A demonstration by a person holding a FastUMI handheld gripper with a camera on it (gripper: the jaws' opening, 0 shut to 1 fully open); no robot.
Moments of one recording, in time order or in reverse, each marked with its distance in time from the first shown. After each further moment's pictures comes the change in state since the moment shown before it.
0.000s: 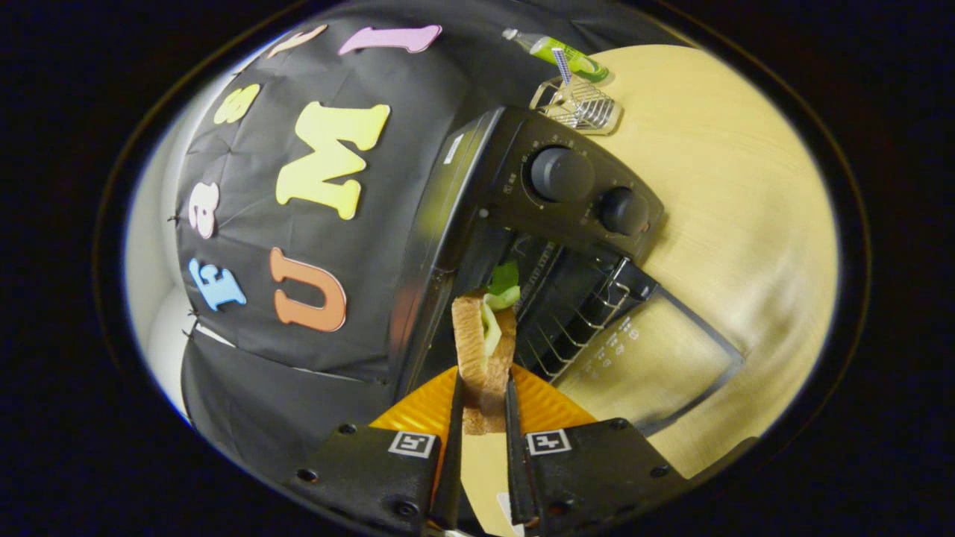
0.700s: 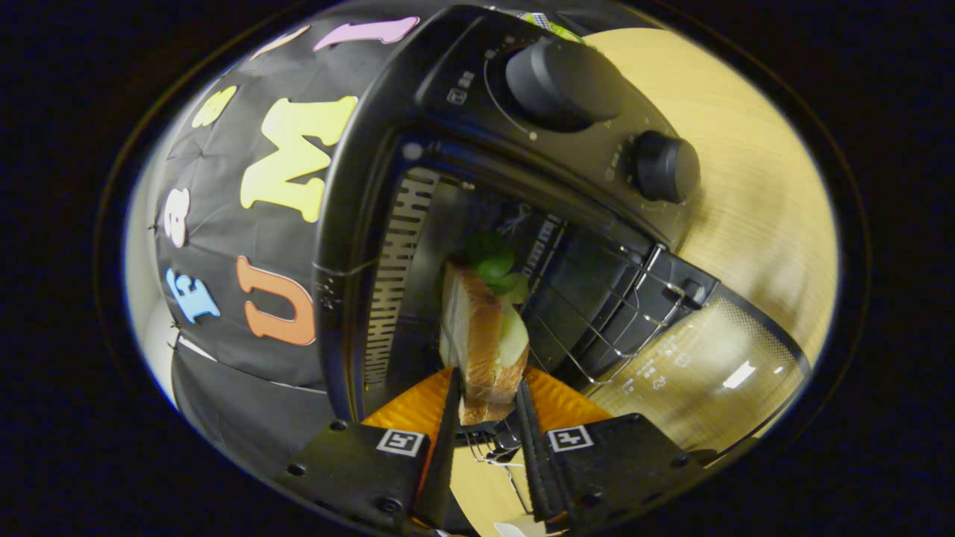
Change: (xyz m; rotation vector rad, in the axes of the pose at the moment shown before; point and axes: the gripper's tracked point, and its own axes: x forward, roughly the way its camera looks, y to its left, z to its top) arm 0.066 -0.016 -0.003 0.037 0.005 -0.077
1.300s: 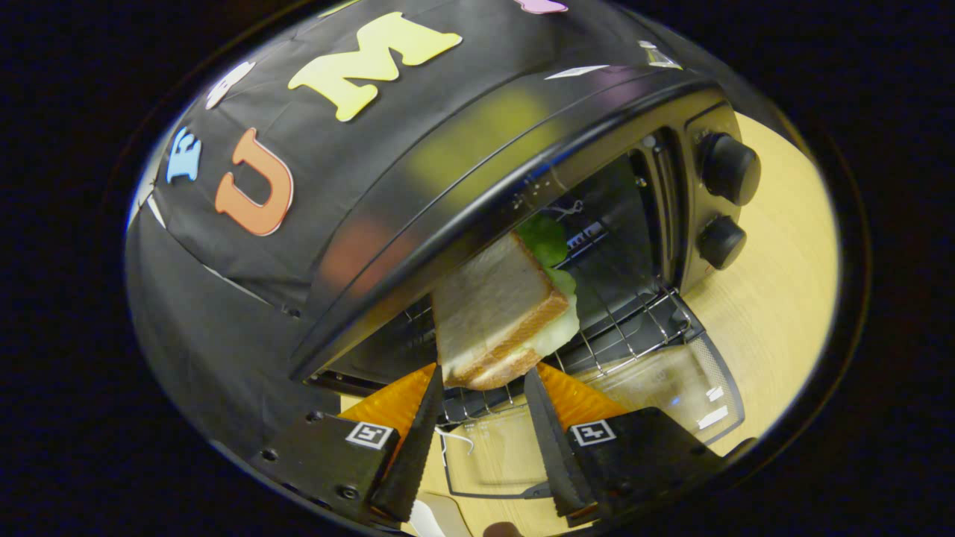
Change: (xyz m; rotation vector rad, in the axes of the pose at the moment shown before) arm -0.009 -0.006 -0.025 -0.472 0.115 -0.200
